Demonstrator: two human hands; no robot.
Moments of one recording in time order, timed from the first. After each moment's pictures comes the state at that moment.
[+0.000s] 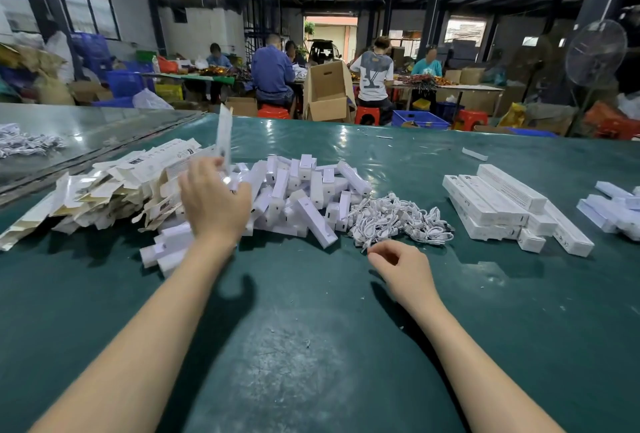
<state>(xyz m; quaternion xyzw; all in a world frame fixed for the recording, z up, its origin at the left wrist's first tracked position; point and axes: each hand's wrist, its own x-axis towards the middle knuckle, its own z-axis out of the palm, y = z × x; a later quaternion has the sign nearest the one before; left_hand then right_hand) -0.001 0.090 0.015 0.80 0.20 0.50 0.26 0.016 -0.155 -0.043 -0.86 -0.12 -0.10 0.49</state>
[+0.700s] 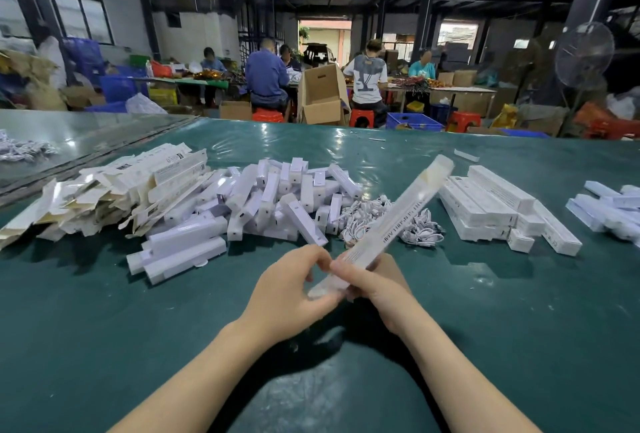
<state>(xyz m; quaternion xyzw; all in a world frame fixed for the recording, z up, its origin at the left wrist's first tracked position) -0.053 0.006 -0.039 0.89 -0.16 0.25 0.36 -0.010 -0.141 -0.036 -0.65 -0.18 0.10 0.73</state>
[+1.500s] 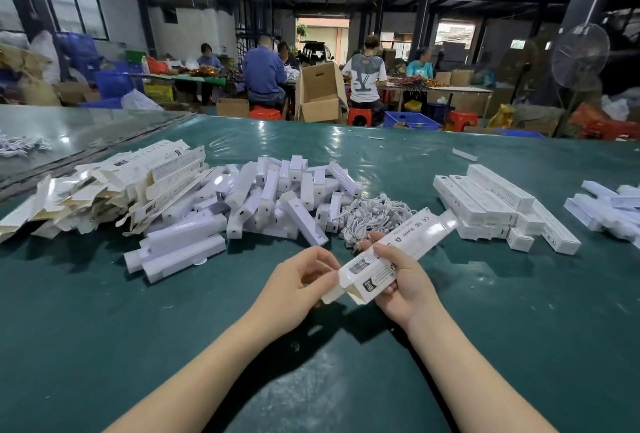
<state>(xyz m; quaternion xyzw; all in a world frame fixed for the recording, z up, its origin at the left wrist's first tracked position) -0.054 0.003 -0.036 0.81 -0.09 0.09 0.58 0.001 -0.151 -0.032 -0.42 0.04 0.15 0.89</state>
